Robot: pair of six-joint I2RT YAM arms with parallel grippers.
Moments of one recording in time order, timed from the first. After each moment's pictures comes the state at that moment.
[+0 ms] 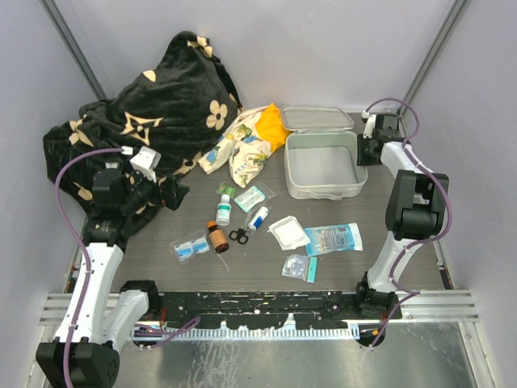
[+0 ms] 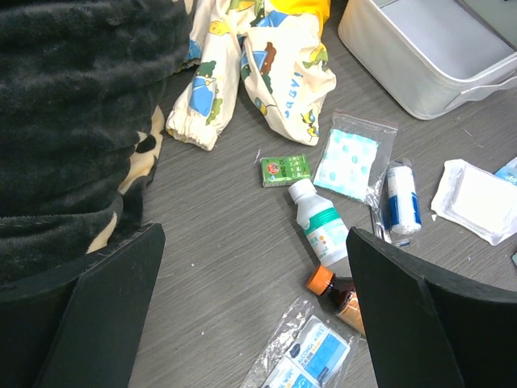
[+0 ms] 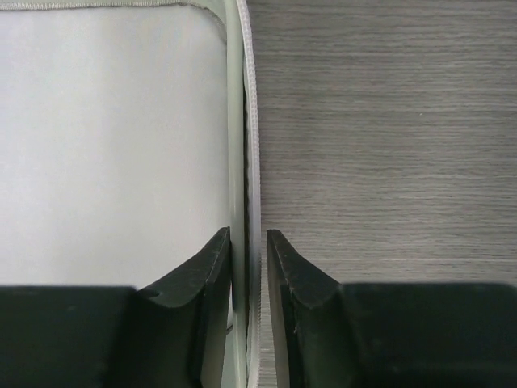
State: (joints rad) left arm 0.00 0.80 0.76 -0.28 0.53 0.10; right arm -0.14 1.89 1.38 -0.39 -0.09 -0.15
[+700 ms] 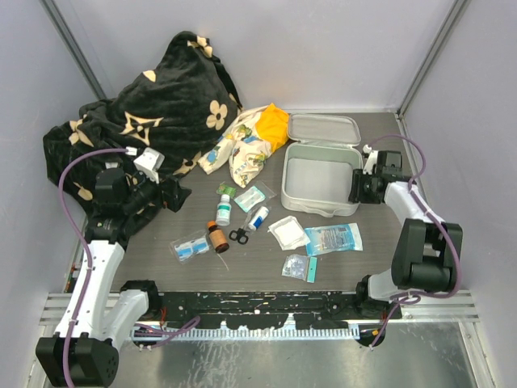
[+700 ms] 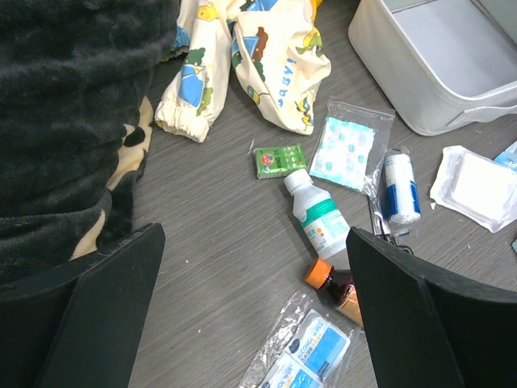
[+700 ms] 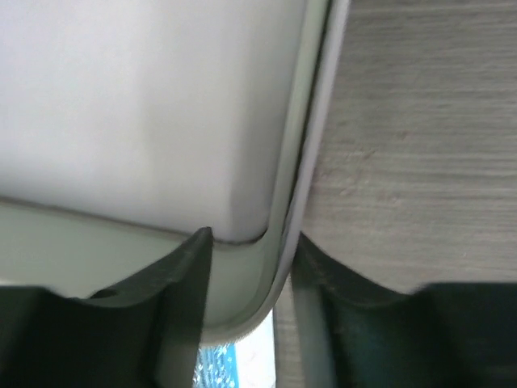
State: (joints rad) left arm -0.01 0.83 0.75 -0.28 0.55 0.12; right arm -0.14 1.44 0.88 -0.43 -0.21 -0.06
